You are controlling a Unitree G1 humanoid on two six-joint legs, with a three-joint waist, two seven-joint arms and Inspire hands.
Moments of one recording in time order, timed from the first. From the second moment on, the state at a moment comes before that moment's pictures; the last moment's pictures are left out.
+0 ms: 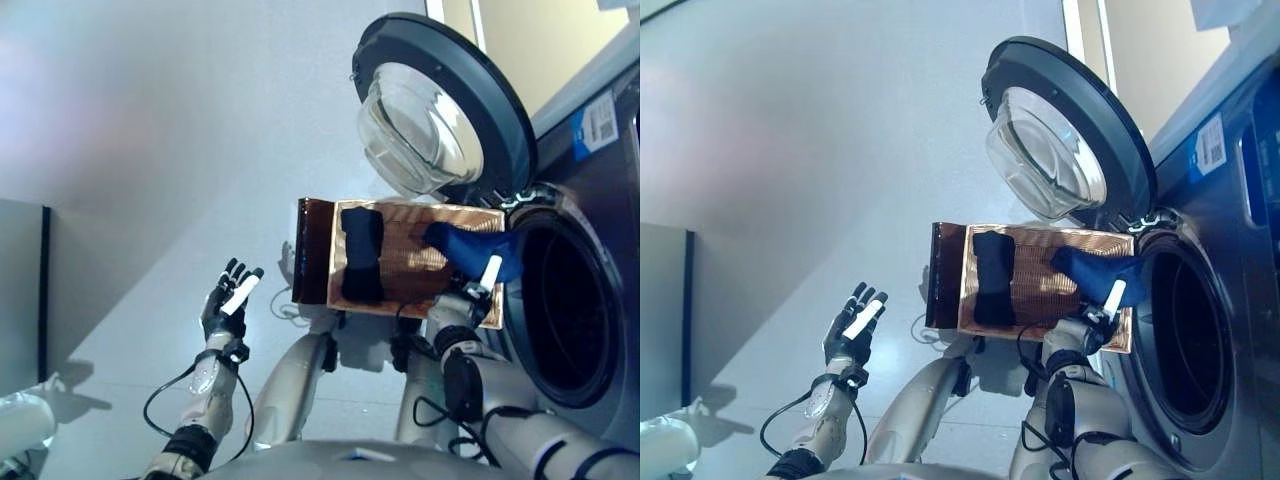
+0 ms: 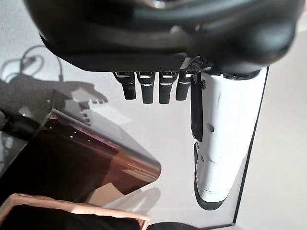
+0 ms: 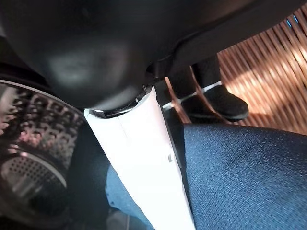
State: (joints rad) left arm 0.02 0.15 -0.25 0.63 -0.82 -0.38 0.01; right arm -0.66 -0.17 -0.35 1.19 1.46 -0.58 -0.24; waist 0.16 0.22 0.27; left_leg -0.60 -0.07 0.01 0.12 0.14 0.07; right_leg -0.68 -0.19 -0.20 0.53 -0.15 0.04
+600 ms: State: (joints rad) left arm 0.02 0.17 -0.27 0.63 -0.82 -0.39 0.01; right arm -0.78 -0.45 -0.44 1.12 1.12 -0.60 -0.67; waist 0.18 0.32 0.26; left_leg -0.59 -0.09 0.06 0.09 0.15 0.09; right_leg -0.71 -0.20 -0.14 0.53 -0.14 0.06
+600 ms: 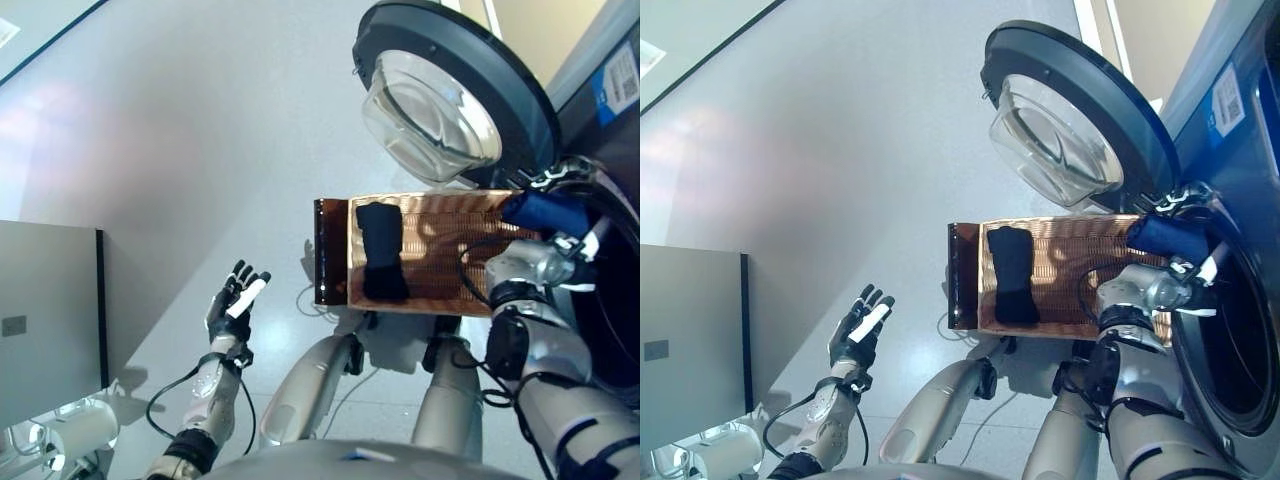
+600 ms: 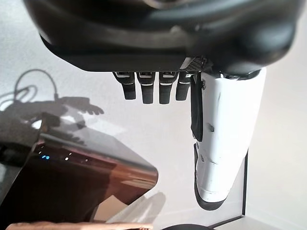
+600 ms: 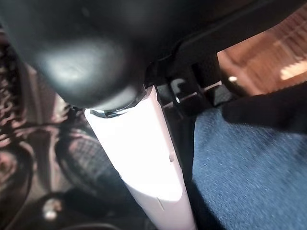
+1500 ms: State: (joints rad) left arm 0.05 0.20 -0.28 0.57 -0.84 -0.40 0.00; right arm -0.95 -0.77 -0.14 1.18 0.76 -0.44 -0.70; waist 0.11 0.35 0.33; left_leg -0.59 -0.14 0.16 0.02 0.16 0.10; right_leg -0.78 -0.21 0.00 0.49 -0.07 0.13
